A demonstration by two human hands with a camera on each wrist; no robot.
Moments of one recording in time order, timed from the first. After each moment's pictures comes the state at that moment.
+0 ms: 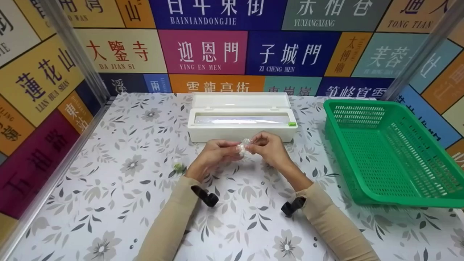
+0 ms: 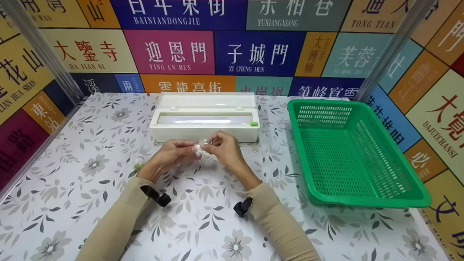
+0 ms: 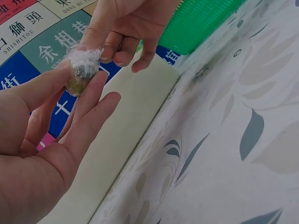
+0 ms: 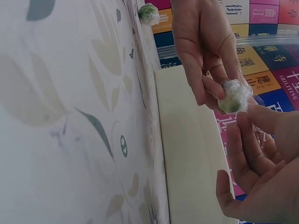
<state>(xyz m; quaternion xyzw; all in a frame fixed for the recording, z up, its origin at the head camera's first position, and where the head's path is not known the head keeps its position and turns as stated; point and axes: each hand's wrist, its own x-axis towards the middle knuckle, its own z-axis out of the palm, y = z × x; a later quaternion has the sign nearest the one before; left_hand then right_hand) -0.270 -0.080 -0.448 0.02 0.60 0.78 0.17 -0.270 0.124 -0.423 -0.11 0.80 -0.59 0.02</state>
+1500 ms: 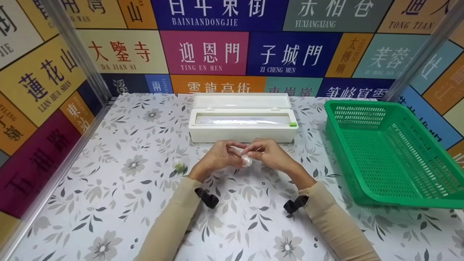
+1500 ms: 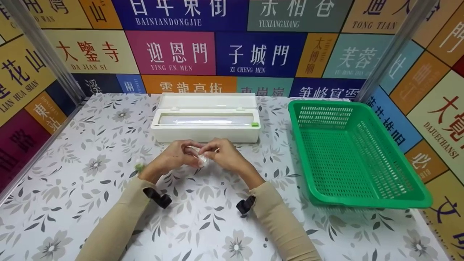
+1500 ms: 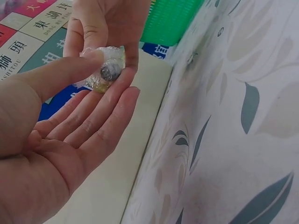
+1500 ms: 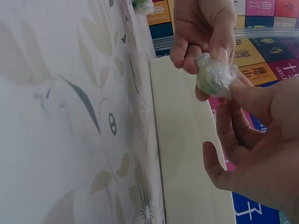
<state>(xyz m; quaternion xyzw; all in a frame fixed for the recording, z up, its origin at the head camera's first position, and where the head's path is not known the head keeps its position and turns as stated) -0.260 -0.077 -0.437 0.13 0.74 0.63 0.17 -0.270 0.133 -0.424 -0.28 0.81 -0.50 0.08</state>
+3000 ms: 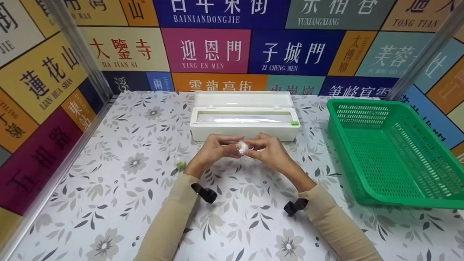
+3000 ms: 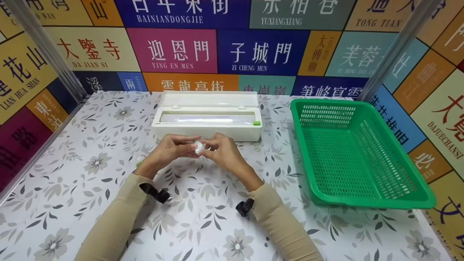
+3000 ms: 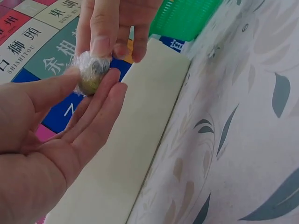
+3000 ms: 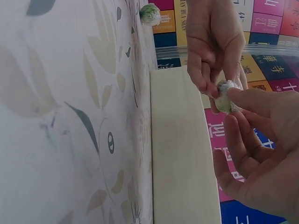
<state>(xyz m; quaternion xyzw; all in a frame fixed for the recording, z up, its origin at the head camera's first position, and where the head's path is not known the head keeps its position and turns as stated) -0.266 -0.093 -0.434 0.16 0.68 0.71 0.12 -0.260 0.121 -0.419 -0.25 0.84 -0.49 -0.02</state>
